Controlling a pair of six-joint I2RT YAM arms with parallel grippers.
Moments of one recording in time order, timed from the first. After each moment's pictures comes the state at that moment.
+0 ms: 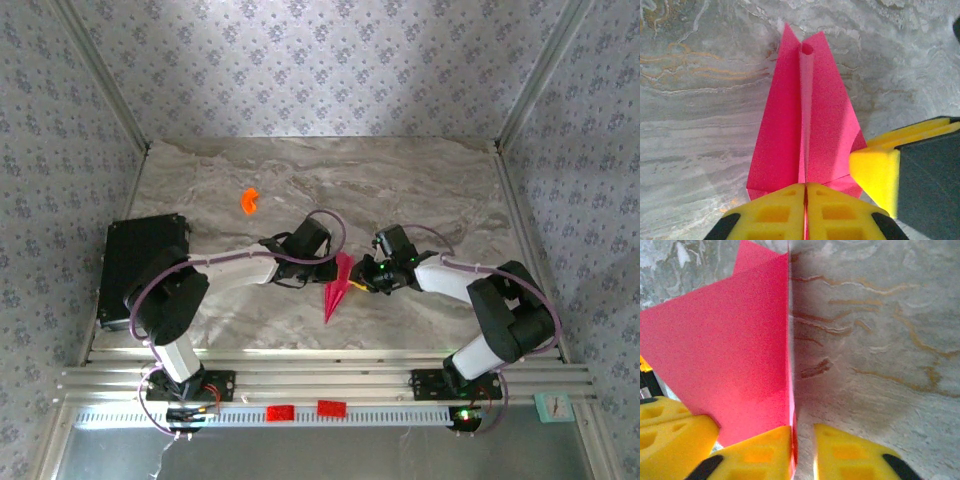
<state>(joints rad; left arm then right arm) -0.85 1.72 1.03 -0.26 0.19 -0.70 0.51 1.52 0.66 -0.12 -0.45 0.91</state>
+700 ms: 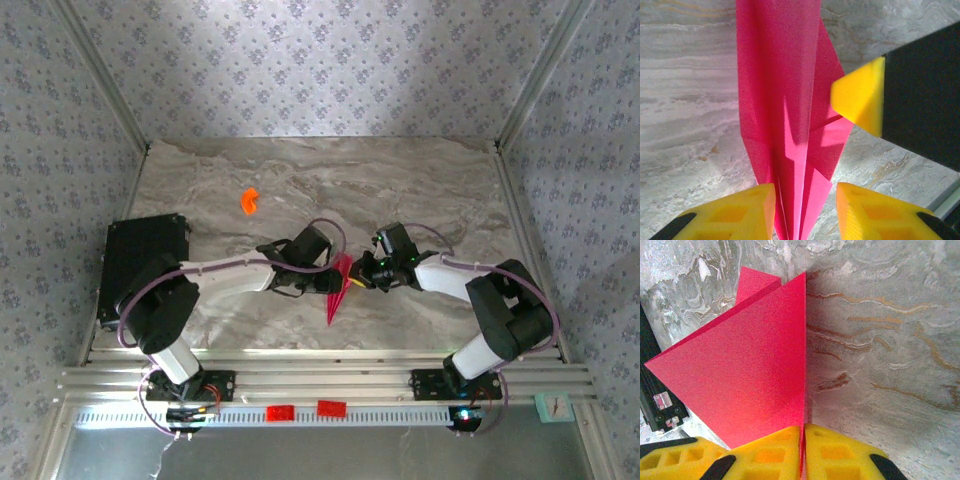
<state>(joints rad) -0.90 1.66 0.98 -0.31 0.22 -0.71 0.50 1.54 0.66 -0.05 -0.48 0.95</state>
